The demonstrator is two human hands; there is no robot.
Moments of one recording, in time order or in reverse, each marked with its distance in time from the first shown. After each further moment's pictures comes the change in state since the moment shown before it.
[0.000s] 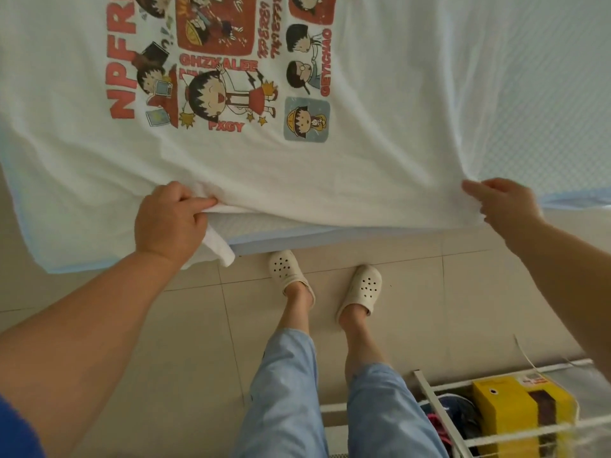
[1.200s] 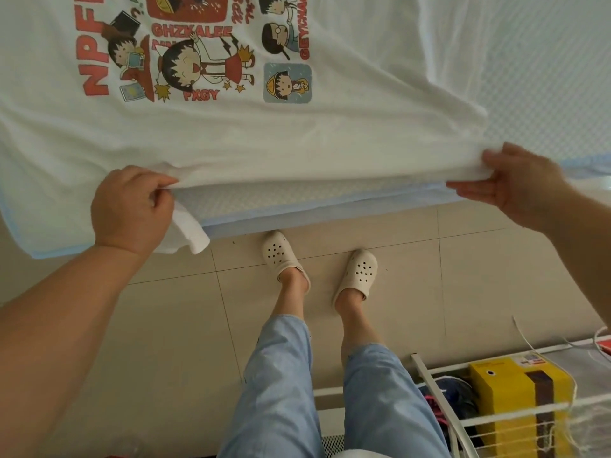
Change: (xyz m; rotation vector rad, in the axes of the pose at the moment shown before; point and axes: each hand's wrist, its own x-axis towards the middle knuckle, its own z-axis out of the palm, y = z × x) left_hand -0.017 0.002 -0.004 0.006 0.132 -0.100; right_hand -0.003 0.014 -0.030 0.655 -0.356 0.017
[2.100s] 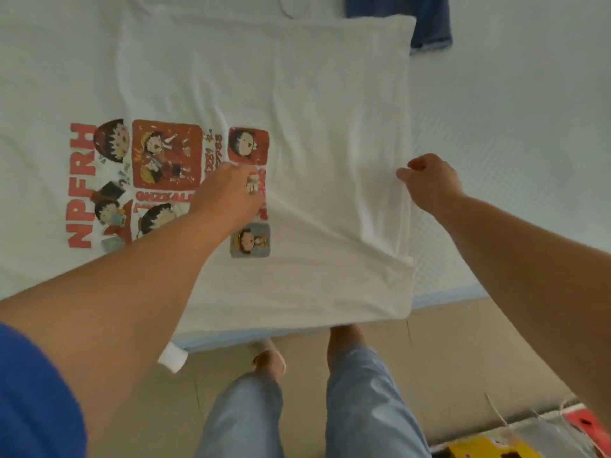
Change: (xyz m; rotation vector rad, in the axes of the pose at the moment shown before) left_hand 0.217 0.180 0.005 -0.107 -0.346 -0.030; right_hand 0.108 -0.166 0.054 -0.834 0.353 -0.203
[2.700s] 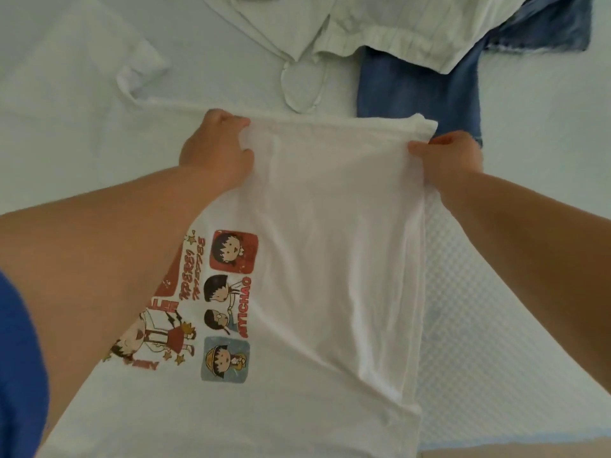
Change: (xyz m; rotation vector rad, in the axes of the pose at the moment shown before) left_hand 0.204 0.032 -0.061 0.048 0.187 -0.038; right_hand 0.174 -0.112 -0.031 0.285 0.037 -0.001
